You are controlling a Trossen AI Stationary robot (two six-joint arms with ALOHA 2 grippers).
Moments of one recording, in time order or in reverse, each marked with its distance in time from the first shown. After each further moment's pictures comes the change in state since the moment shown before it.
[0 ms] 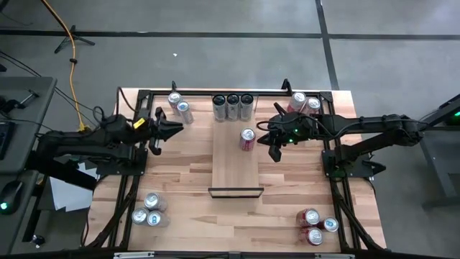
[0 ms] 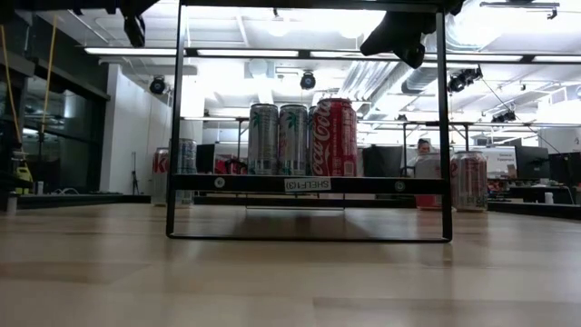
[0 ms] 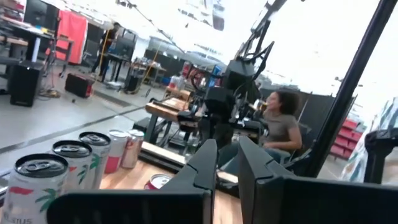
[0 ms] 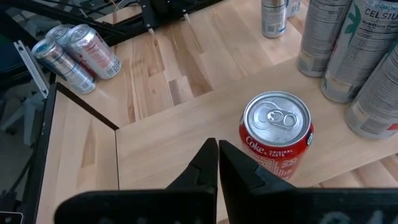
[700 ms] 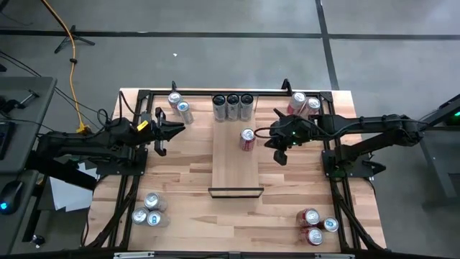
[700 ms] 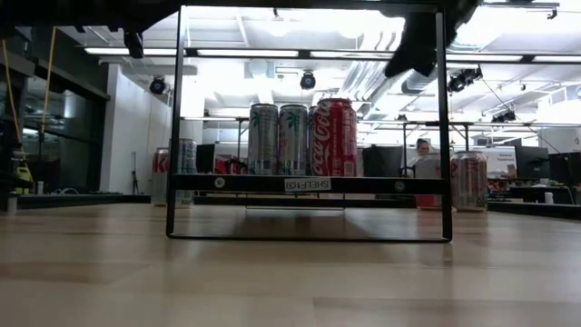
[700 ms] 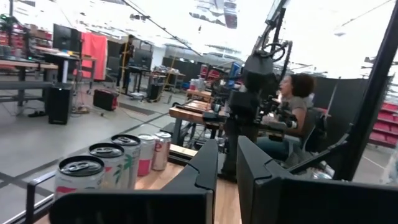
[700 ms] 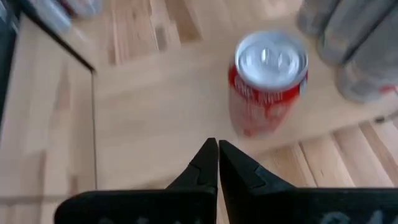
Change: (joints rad) left arm 0.002 -0.004 -0.075 0.068 -0.063 0.144; right arm 0.000 -0.003 0.000 -0.201 -0.016 -0.113
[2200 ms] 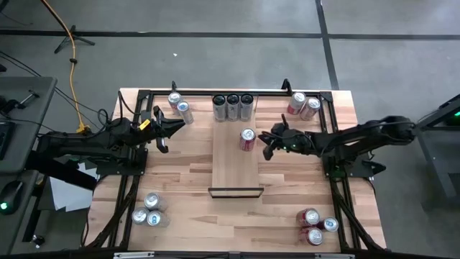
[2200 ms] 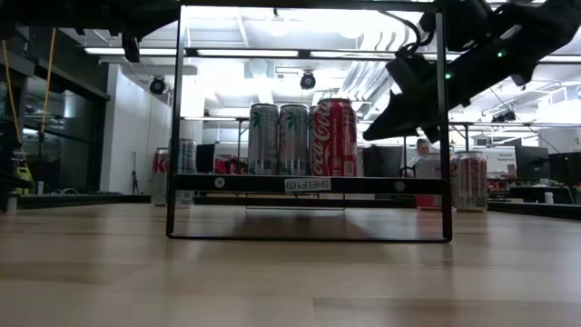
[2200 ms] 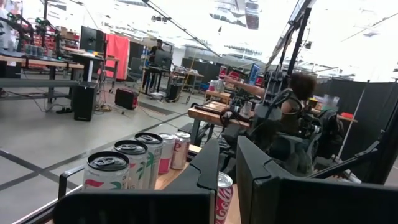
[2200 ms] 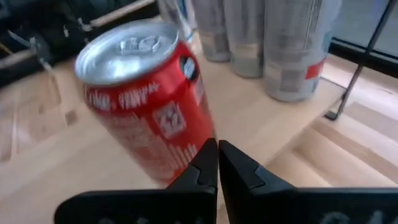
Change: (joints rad) left arm 0.000 0.001 0.000 -0.011 -0.089 0.000; right arm -0.011 0.108 -0.527 0.980 0.371 0.220
